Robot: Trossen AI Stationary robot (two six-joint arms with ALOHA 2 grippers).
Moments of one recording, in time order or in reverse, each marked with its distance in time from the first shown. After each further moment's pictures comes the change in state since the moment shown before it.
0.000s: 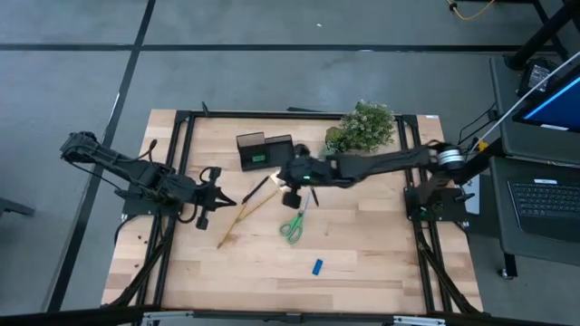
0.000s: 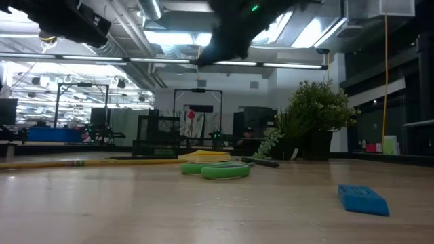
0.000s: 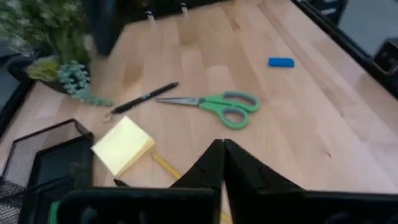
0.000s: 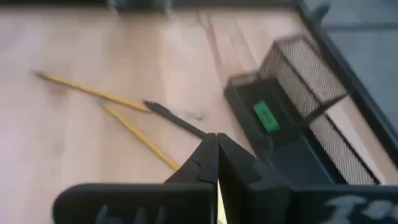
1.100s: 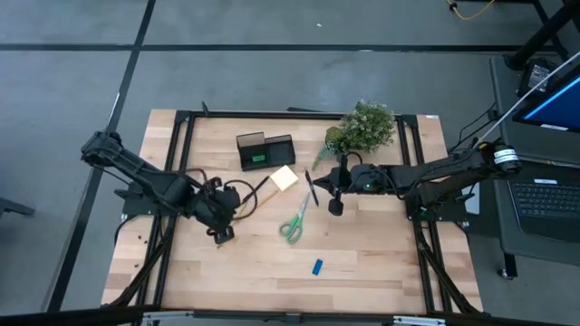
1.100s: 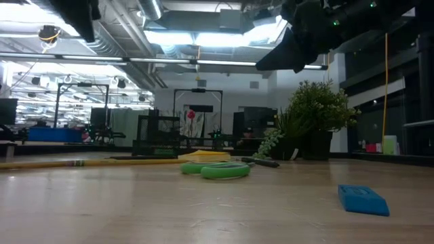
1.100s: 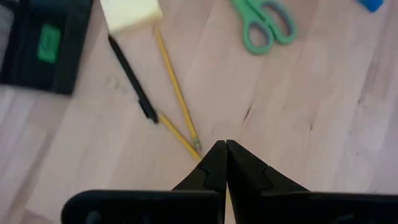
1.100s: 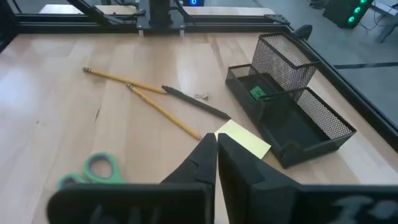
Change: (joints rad) left arm -0.121 0.623 0.644 -0.742 -0.051 -0.832; right arm 0.036 -0.461 -0.654 0.408 -0.003 0.007
